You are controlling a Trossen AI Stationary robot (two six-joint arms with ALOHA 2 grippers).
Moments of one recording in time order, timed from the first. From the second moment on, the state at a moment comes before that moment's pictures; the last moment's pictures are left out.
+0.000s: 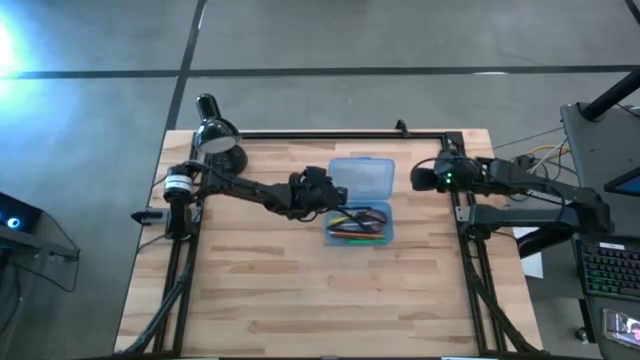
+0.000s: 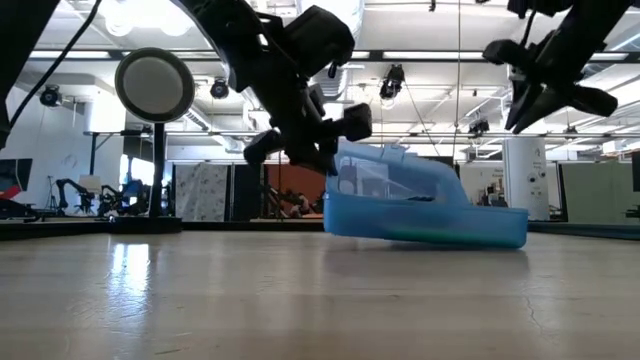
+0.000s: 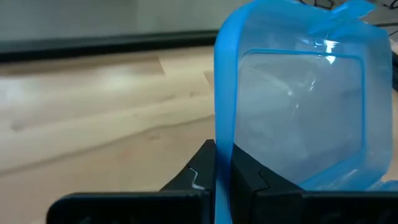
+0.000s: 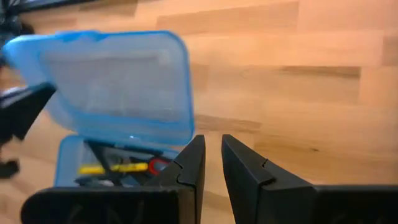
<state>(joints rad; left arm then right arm) 0.06 1.90 1.24 -0.10 -0.79 -0.91 -0.33 0.76 0.75 -0.93 0.26 1.12</state>
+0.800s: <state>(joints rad) -0.07 1.90 1.22 -0.11 -1.06 -0.84 -0.94 1.15 0.77 -0.53 -0.12 0.78</state>
